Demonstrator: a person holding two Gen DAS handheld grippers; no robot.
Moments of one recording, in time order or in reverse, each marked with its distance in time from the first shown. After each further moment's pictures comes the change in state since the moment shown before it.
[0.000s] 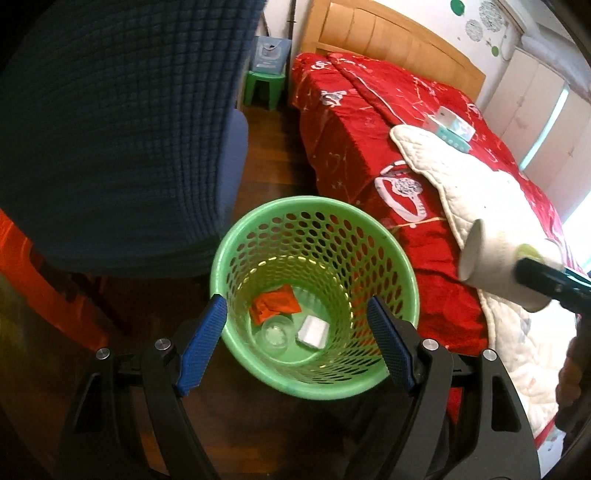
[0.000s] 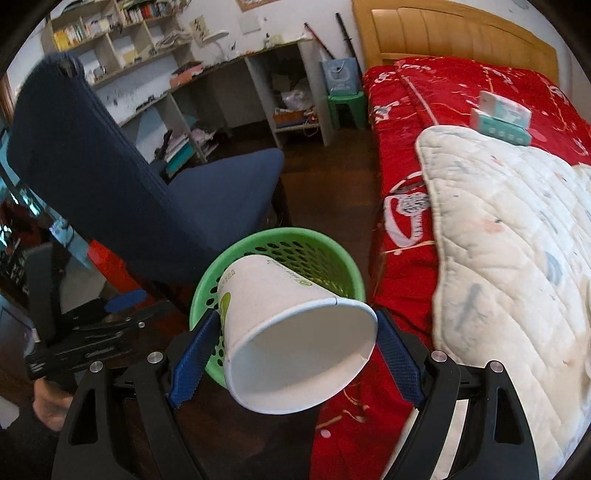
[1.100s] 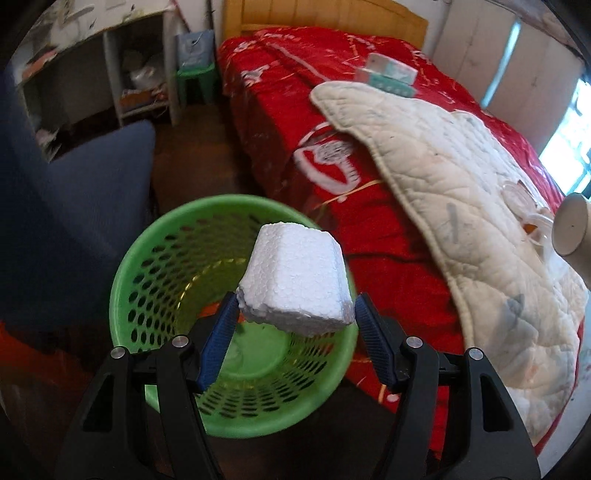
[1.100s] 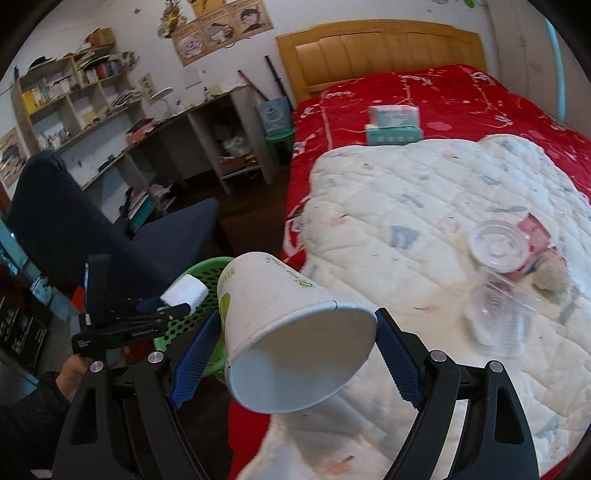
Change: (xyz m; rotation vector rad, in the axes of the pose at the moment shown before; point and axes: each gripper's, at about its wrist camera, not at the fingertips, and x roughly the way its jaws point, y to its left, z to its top) left arm 0.060 -0.109 0.013 0.232 0.091 -0.068; right arm -0.134 -0.108 -0.055 0.175 -0.166 -0.099
